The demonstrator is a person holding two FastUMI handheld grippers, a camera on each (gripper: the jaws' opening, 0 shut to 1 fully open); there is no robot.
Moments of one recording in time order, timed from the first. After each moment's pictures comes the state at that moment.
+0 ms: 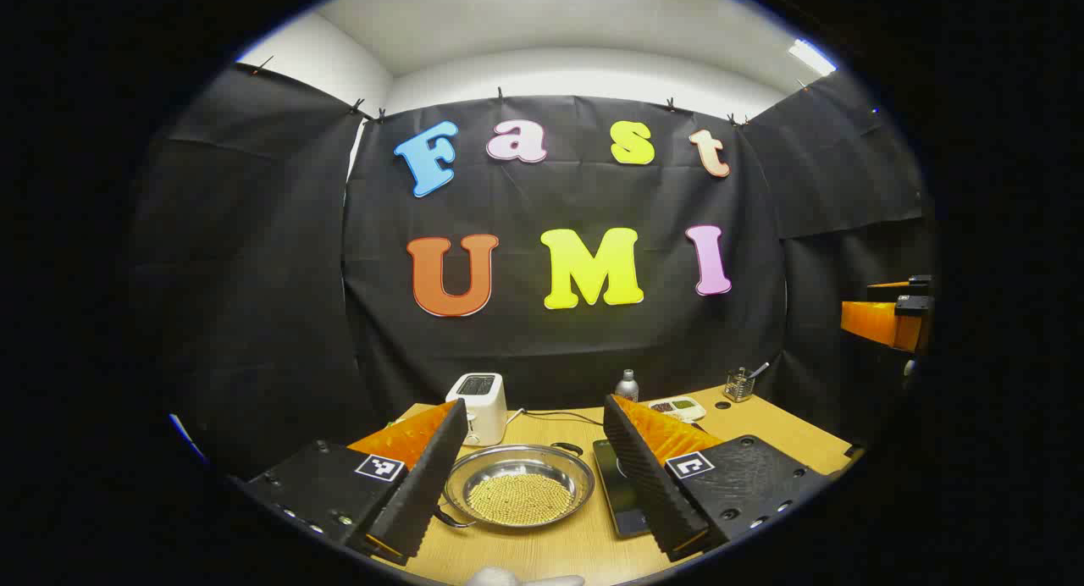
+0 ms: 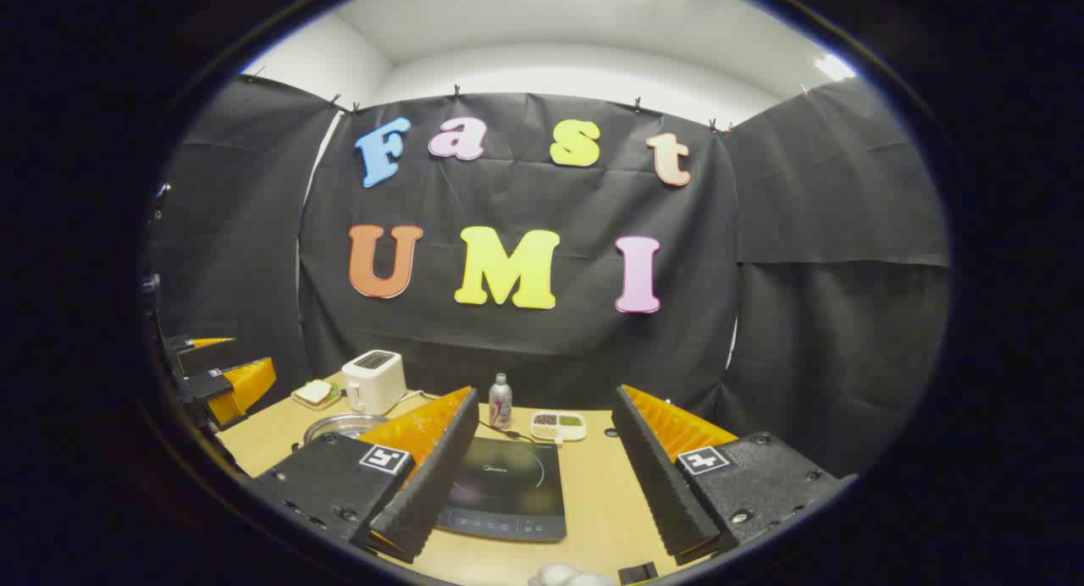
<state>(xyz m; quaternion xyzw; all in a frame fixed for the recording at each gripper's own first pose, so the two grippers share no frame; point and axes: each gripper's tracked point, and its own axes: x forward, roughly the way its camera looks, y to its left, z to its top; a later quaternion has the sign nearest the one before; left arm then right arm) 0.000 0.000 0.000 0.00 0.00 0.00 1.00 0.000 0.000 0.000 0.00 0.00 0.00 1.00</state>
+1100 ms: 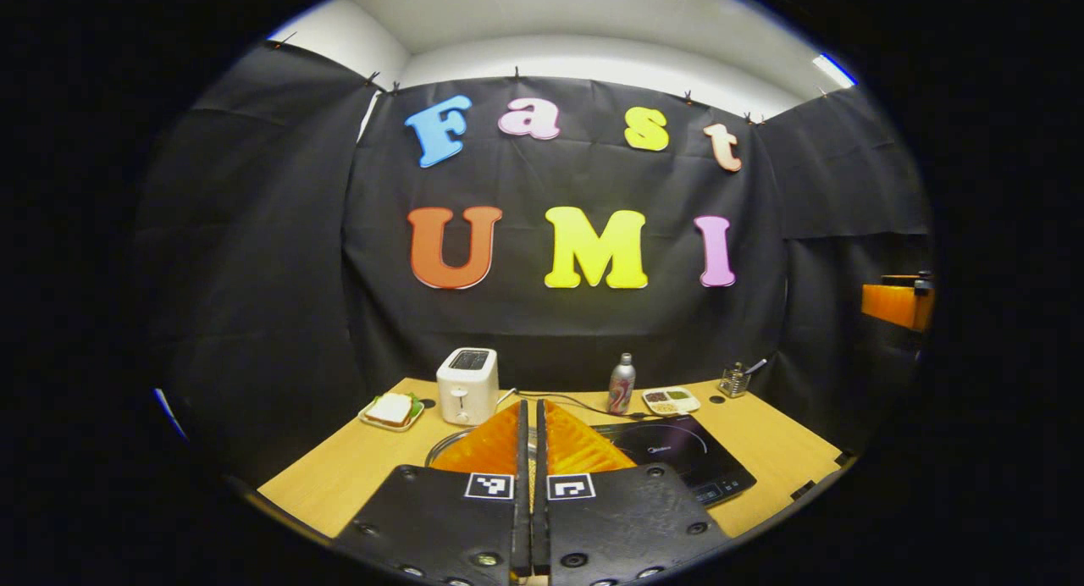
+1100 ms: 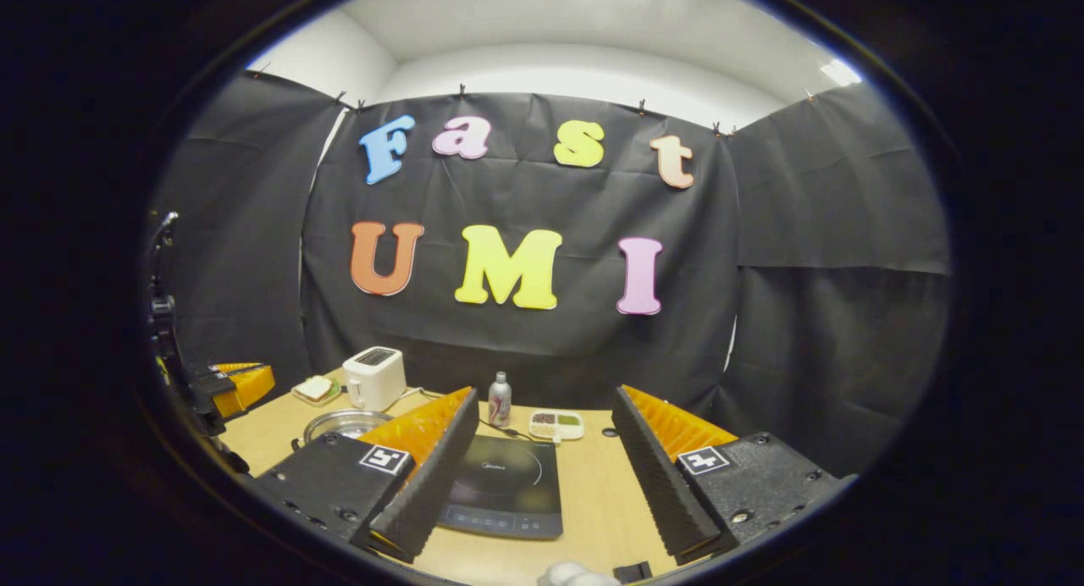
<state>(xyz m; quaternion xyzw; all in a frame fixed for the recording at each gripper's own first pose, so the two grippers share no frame) 0.014 0.007 -0.051 -0.05 0.04 0.01 1.00 -0.007 0.000 0.002 -0.02 0.00 0.00 1.00</state>
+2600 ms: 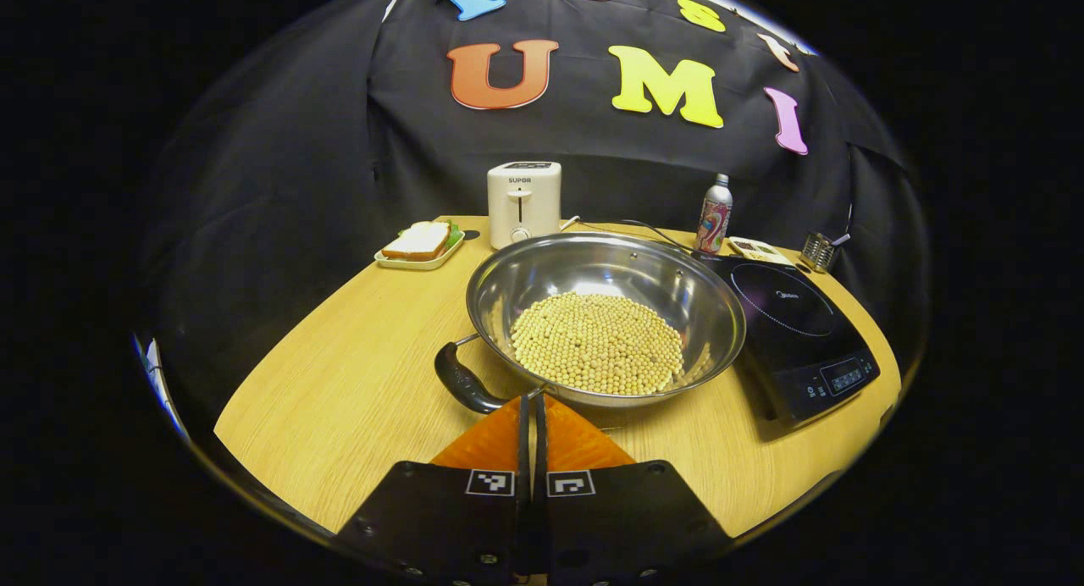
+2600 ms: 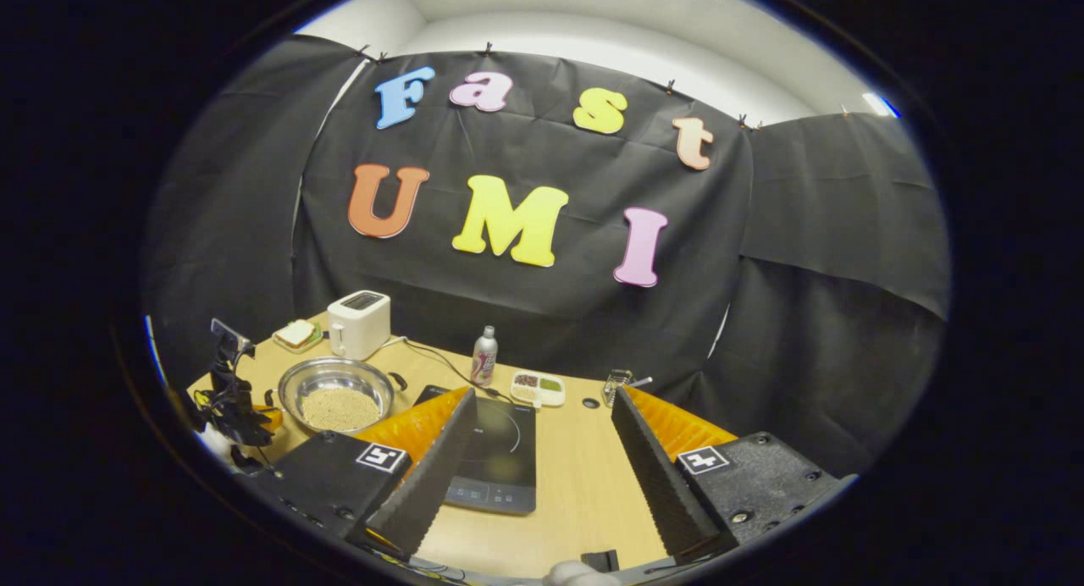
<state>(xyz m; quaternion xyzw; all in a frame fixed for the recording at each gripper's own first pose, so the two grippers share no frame) 0.042 0.084 -0.308 -0.04 0.27 0.05 0.96 0.002 0.001 -0.031 -0.07 0.08 -0.02 0.99</state>
